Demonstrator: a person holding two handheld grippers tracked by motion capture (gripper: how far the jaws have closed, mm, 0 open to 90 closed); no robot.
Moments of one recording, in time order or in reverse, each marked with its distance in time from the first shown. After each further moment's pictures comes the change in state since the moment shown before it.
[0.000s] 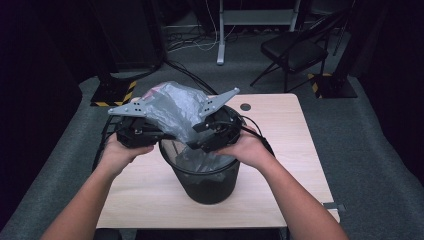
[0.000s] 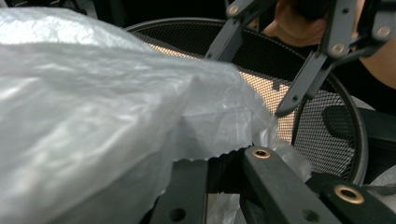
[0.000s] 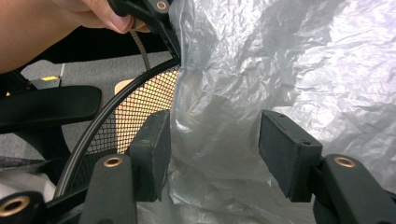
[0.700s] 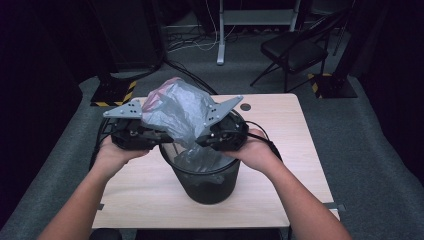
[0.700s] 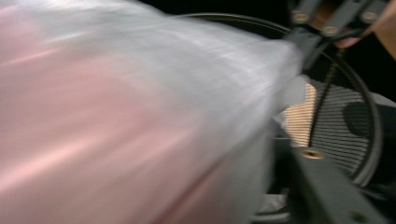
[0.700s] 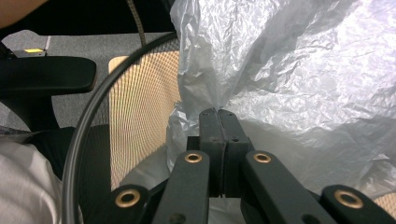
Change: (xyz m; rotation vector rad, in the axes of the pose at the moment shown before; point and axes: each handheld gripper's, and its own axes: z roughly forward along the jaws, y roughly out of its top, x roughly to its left) left arm 0.001 -0.006 -0.017 0.006 0.116 -0.010; right arm 0.012 -0.011 -0.016 0.055 -0.041 -0.084
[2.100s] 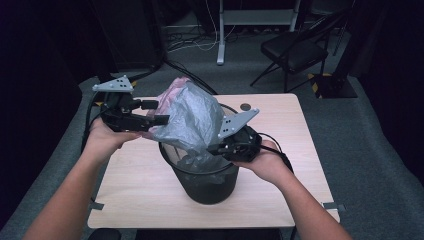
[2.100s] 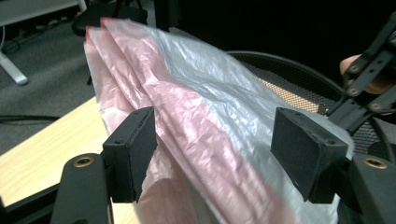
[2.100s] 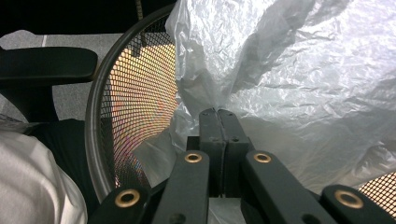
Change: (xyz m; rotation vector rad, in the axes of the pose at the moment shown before) left arm 0.012 0.040 -0.011 0.012 0.103 -0.094; right arm 0.012 -0.029 -0.012 -0.015 -0.022 0.008
